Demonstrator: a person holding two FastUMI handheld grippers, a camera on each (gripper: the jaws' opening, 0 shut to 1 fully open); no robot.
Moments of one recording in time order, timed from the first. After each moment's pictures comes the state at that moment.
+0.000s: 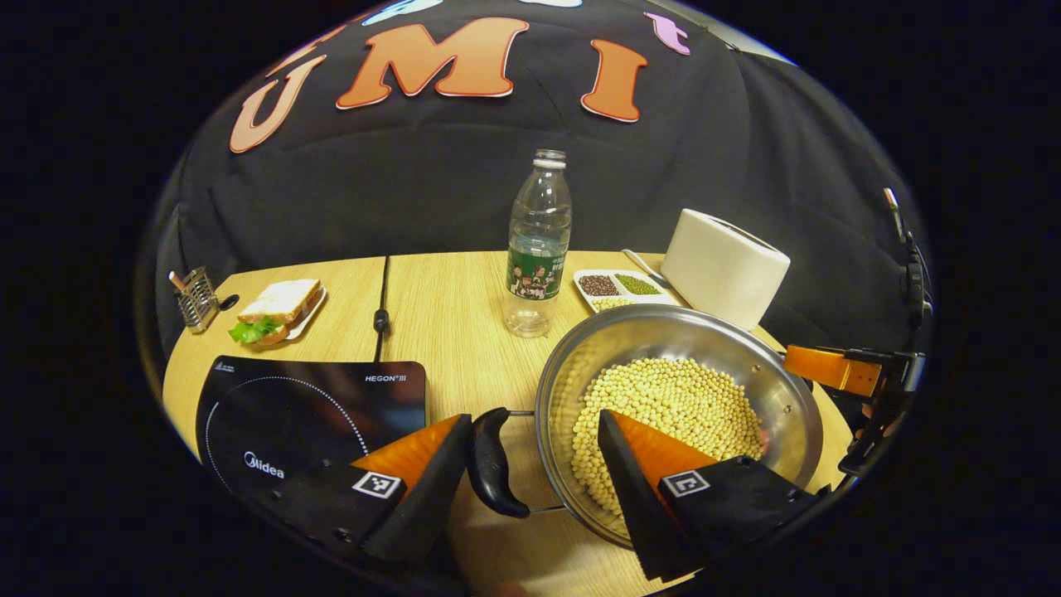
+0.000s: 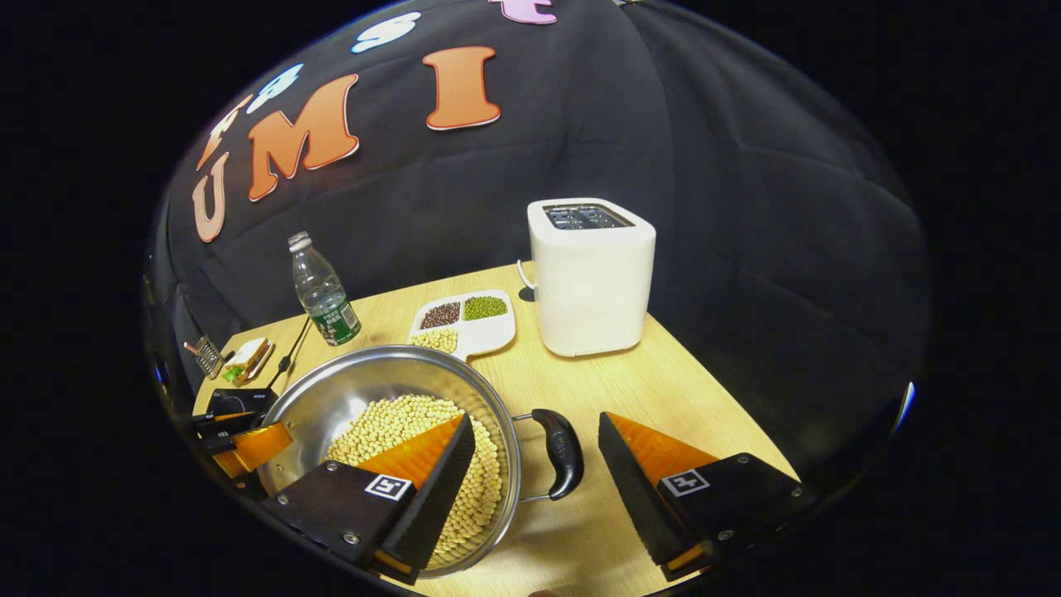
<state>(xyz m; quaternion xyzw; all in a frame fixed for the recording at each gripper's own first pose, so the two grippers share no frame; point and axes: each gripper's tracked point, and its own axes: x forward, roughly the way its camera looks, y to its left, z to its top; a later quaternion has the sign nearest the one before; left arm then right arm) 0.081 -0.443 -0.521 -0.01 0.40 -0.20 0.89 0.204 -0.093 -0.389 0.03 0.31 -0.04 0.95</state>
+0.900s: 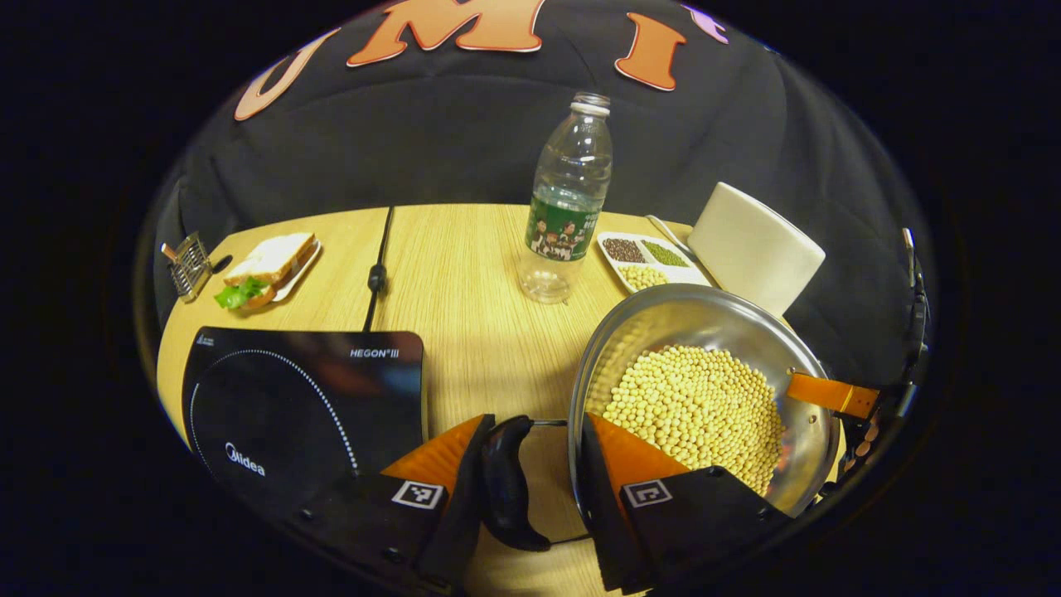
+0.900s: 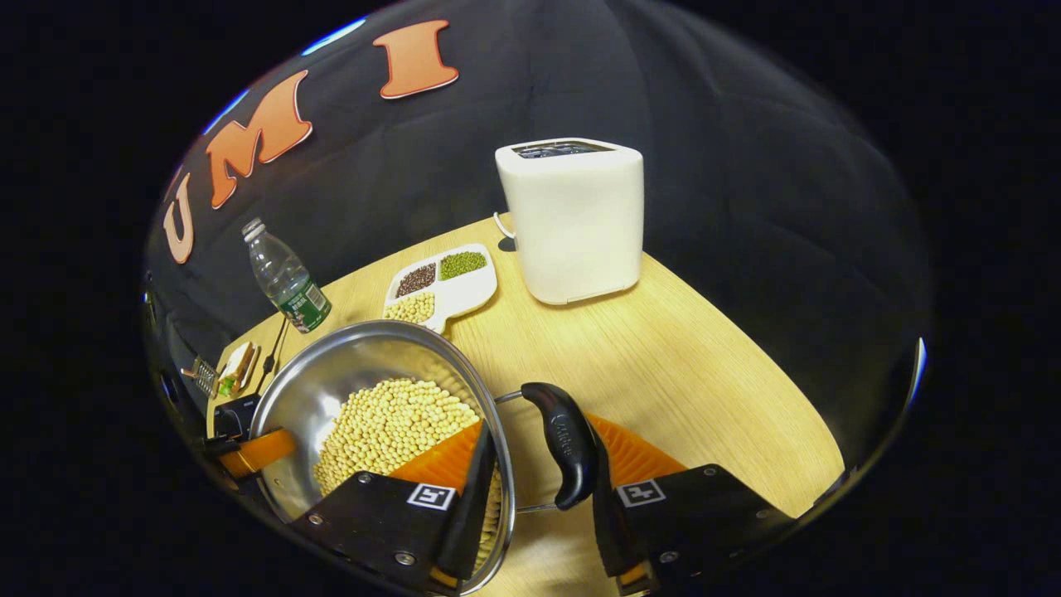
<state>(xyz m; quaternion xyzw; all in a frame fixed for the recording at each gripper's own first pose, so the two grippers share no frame) 0.078 -0.435 -0.546 -0.03 0.48 -0.18 0.86 0.196 -0.089 -0.425 0.08 0.38 -0.07 0.92</state>
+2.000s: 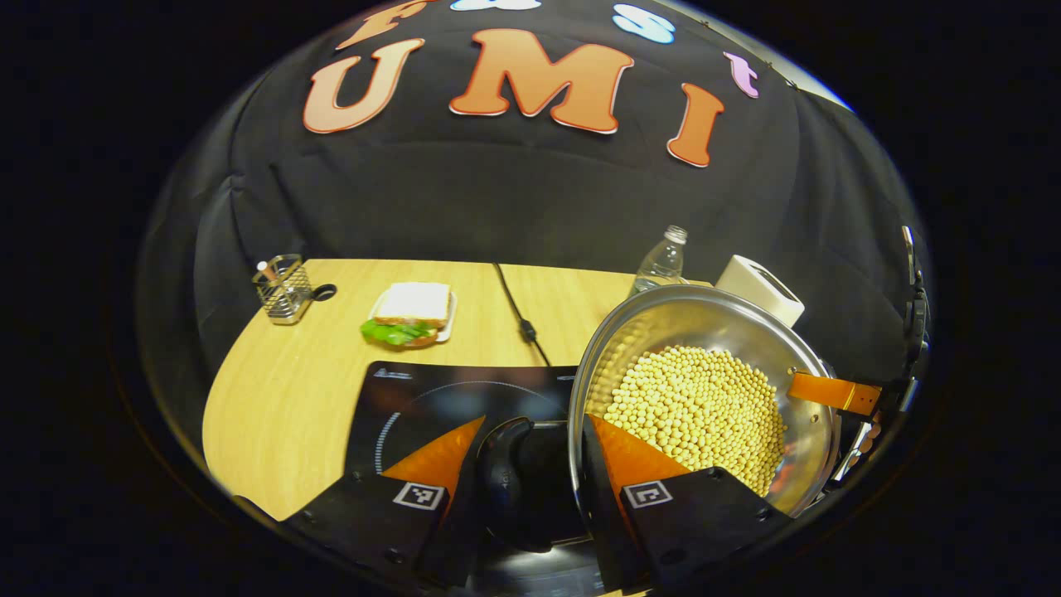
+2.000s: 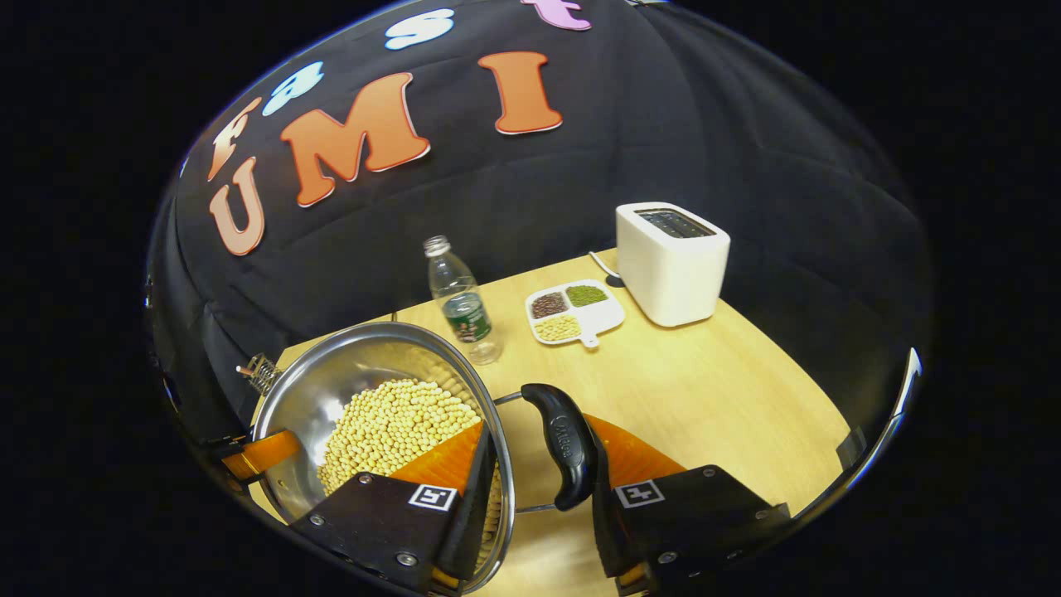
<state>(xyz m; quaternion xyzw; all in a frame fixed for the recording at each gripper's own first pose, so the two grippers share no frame) 0.082 -0.237 -0.420 -0.05 0.42 -0.13 0.90 0.138 0.088 -0.312 0.07 0.33 -0.02 0.94</state>
